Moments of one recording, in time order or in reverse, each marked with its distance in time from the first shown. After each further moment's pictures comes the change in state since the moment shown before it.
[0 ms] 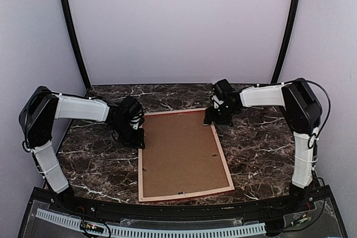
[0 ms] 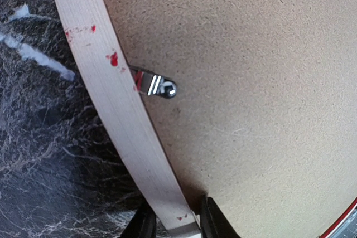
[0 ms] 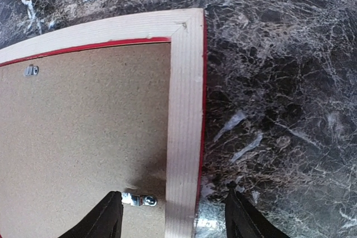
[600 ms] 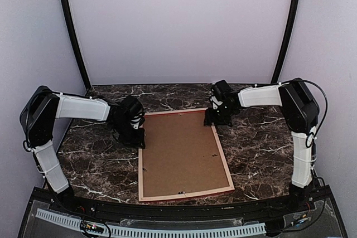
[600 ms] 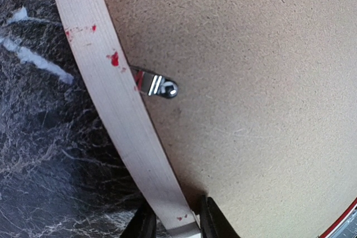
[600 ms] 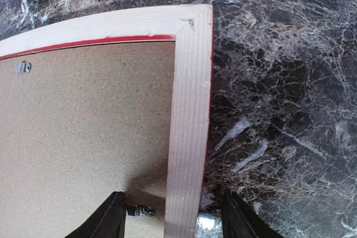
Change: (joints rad) left arm 0.000 0.010 0.013 -0.008 0.000 0.000; right arm -0.001 0.034 0.025 -0.013 0.006 -0.029
